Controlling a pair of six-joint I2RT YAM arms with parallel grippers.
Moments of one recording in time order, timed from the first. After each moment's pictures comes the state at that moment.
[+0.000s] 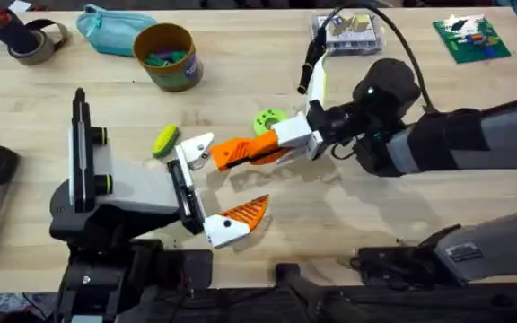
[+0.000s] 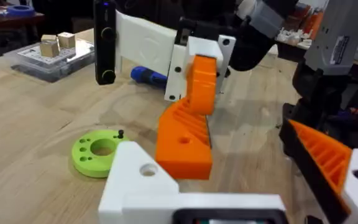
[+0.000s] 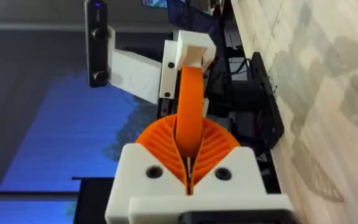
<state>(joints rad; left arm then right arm) -0.02 0.00 0.00 -0.11 1.18 -0.06 0.46 1.69 0.49 1.20 -1.41 1.53</state>
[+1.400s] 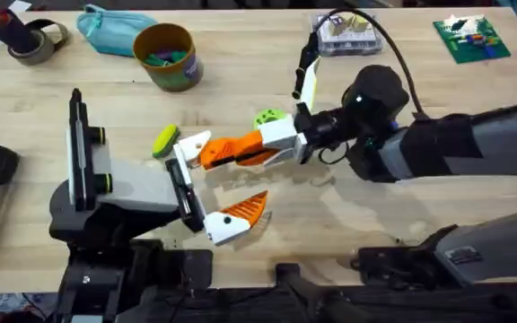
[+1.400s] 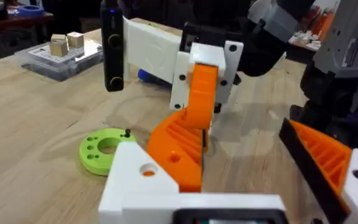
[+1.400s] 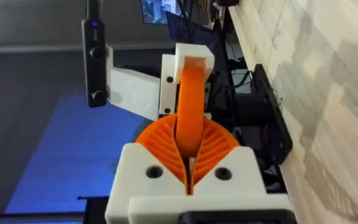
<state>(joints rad) -0.02 0.00 0.00 -0.11 1.15 -0.06 0.54 1.69 0.49 1.20 -1.27 1.57</state>
